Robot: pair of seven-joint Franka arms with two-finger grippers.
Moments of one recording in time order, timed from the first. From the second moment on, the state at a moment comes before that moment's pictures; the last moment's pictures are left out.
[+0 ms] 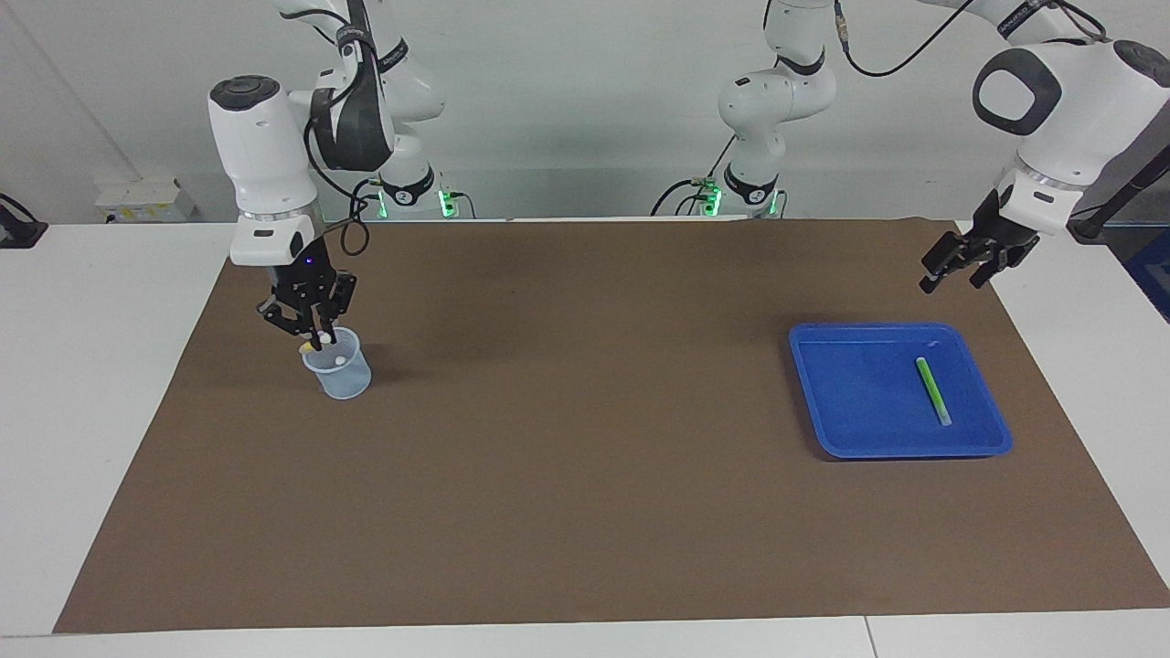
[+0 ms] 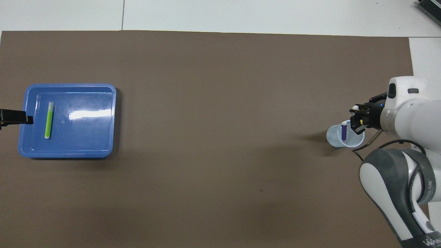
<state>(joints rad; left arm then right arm) 0.23 -0.06 -0.01 -1.94 -0.13 1.94 0.19 0.02 -0.13 0.01 -2.20 -0.06 2.39 -0.73</state>
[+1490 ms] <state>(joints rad) 0.28 0.30 -0.01 -1.93 -0.13 2.33 0.44 0.00 -0.18 0.01 -2.37 0.01 2.52 -0.72</state>
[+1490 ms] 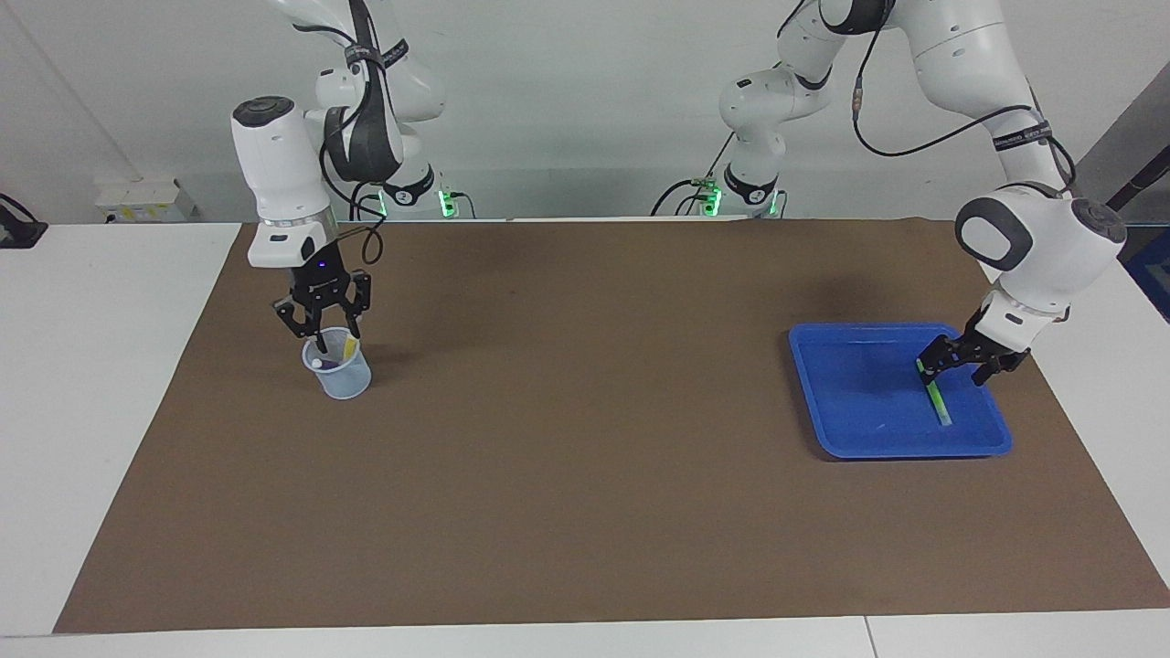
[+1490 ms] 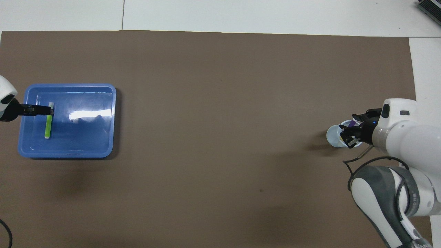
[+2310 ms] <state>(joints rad) 0.29 0.39 -0.01 -1.89 -0.13 2.40 0.50 0.10 -0.18 0.02 -2.17 0.22 2.16 -0.36</state>
